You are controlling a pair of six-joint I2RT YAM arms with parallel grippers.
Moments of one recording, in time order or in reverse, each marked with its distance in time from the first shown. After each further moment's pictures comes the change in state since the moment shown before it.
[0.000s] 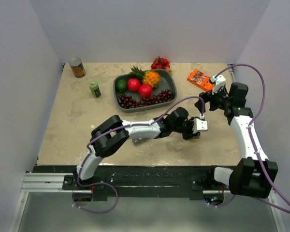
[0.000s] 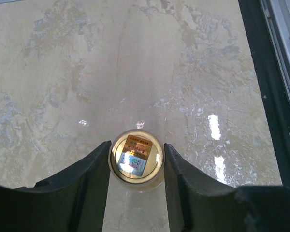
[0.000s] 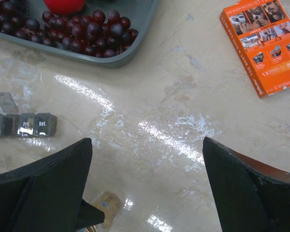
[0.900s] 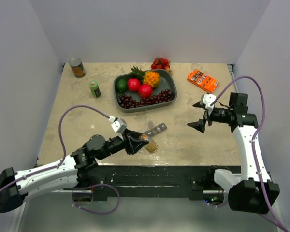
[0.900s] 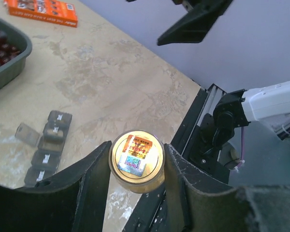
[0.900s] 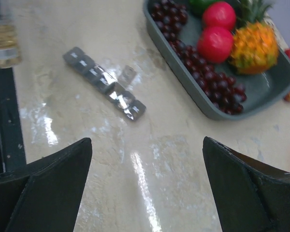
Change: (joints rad) left arm 0.042 -1.382 -1.105 0.153 -0.371 -0.727; right arm 0.006 -0.177 -0.013 -0.385 -0.532 -0.633
